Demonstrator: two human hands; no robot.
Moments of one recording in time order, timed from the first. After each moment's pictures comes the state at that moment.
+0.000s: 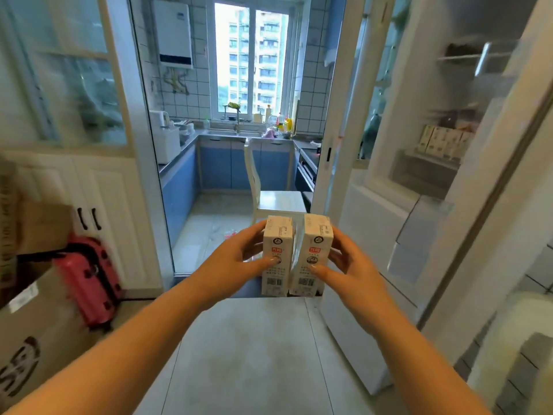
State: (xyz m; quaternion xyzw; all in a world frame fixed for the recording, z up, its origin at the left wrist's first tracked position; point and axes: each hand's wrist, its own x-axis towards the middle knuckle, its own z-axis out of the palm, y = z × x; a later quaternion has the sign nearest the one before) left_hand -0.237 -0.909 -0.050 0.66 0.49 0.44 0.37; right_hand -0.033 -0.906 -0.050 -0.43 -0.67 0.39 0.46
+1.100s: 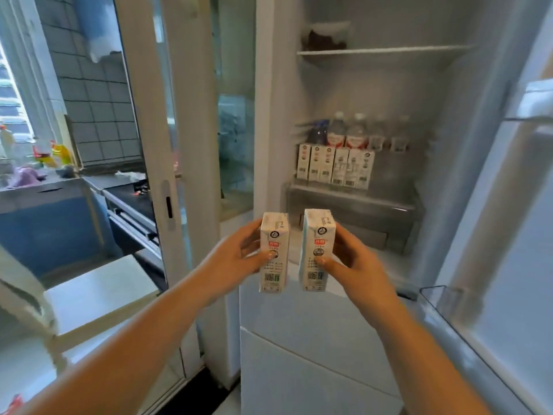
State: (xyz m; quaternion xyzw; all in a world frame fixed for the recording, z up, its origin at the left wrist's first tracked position) left_hand -0.076 -0.272 -0.011 0.78 0.18 0.27 0.53; right_hand 0.075 -0.420 -0.015 -0.65 -0.44 0.16 0.59
